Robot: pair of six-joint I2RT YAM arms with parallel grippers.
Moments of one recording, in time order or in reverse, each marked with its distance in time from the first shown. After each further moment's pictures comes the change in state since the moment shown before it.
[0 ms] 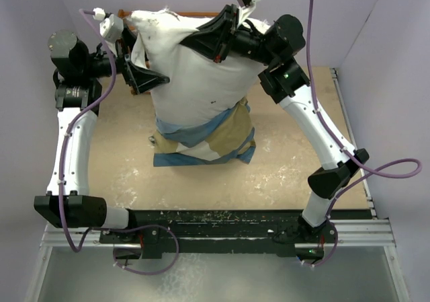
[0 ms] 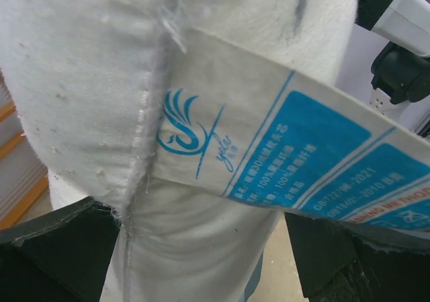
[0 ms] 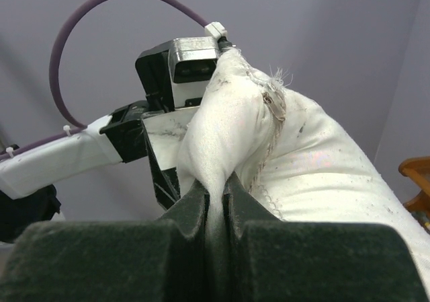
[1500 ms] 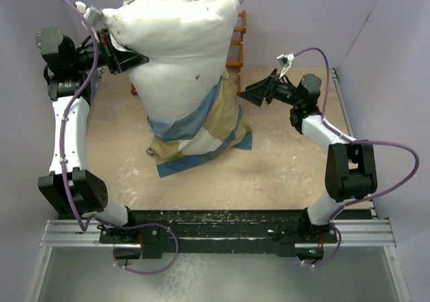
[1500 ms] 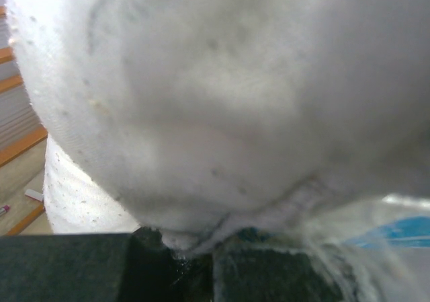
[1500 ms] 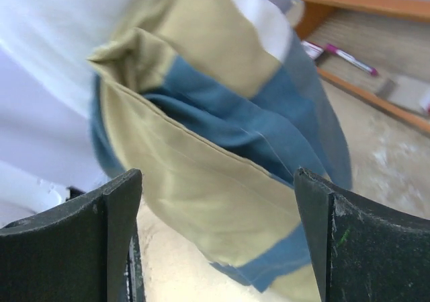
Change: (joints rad) left arm 0.170 0.123 -0.010 0.159 0.014 -0.321; right arm -0.497 -0.135 -1.112 0.557 -0.190 0.261
